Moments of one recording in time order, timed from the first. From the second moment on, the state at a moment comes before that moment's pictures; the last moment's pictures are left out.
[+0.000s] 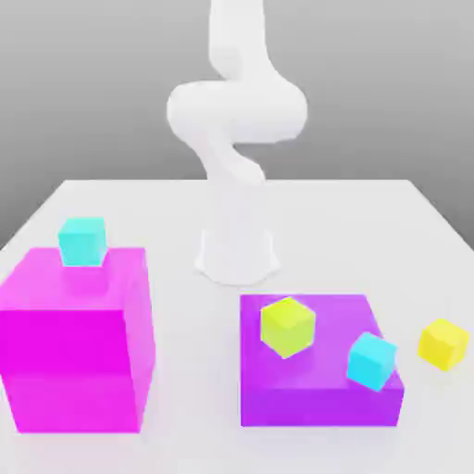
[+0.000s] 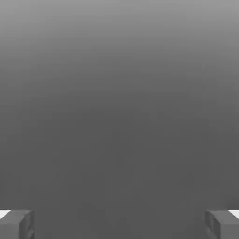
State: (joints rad) arm 0.04 -0.71 0.03 -2.33 0.03 2.34 0.80
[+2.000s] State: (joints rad) arm -0.01 -0.43 -0.18 -2.56 -0.14 2.15 0.22
